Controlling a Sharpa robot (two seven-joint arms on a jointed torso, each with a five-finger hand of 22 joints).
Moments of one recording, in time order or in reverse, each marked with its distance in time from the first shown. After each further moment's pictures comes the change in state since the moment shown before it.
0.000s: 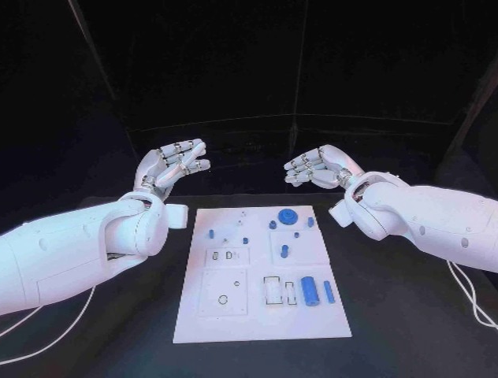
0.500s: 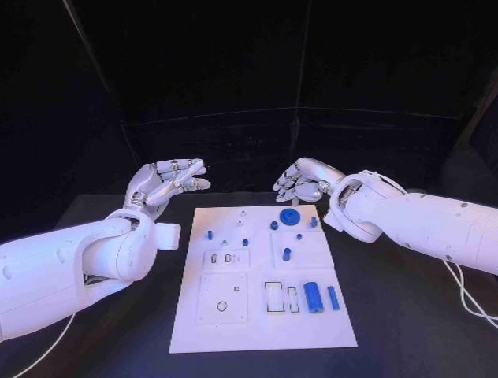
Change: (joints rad) left arm 0.005 -0.111 0.000 0.171 -0.023 0.020 0.000; left_hand 0.068 0.023 -0.021 -0.080 0.000 0.192 0.020 0.015 -0.002 0.211 -0.042 0.013 0.002 0.187 -0.054 0.022 0.028 0.015 0.202 -0.045 0.039 -0.009; right arm 0.039 0.050 0.001 0.006 -0.485 0.031 -0.222; right_hand -0.017 -0.017 0.009 -0.053 0.052 0.108 -0.039 -0.030 -0.003 0.173 -0.060 -0.053 0.001 0.343 -0.094 0.160 0.121 0.000 0.143 -0.099 0.331 0.189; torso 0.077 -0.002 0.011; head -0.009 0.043
